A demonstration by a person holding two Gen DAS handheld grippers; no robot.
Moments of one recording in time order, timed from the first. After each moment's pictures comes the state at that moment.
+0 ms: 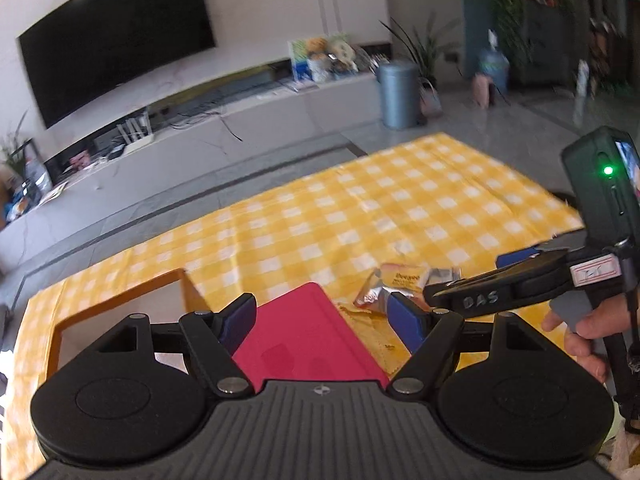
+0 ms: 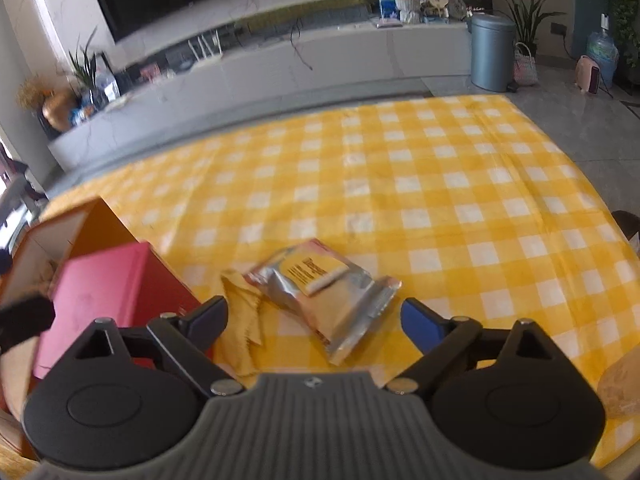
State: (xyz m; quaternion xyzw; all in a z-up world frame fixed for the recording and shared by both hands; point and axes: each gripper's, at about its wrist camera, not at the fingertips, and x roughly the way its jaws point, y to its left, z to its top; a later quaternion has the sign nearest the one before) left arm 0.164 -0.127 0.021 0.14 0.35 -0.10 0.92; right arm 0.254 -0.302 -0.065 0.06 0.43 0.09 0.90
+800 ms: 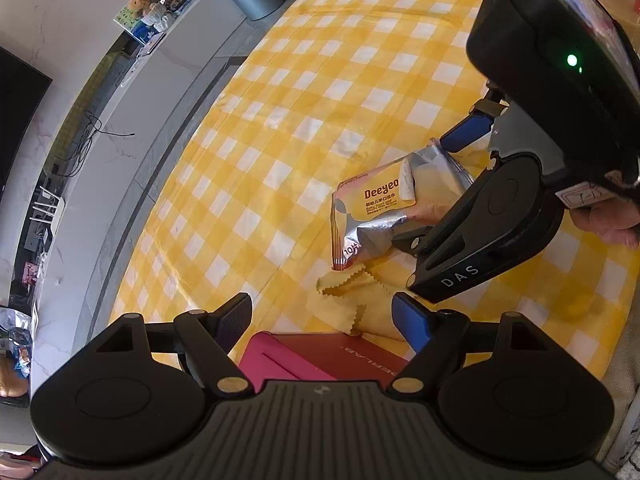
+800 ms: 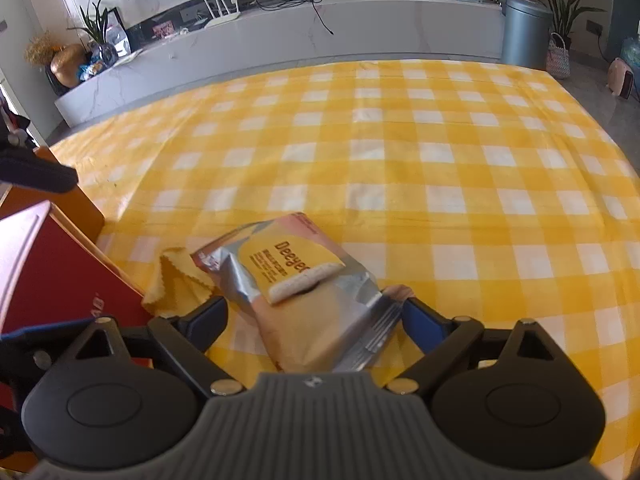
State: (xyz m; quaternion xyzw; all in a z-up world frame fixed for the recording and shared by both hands) left arm 0.250 -0.199 -0.063 0.41 0.45 -0.21 0.76; right arm 0.310 -0.302 -0.134 0.02 0.46 0.12 0.88
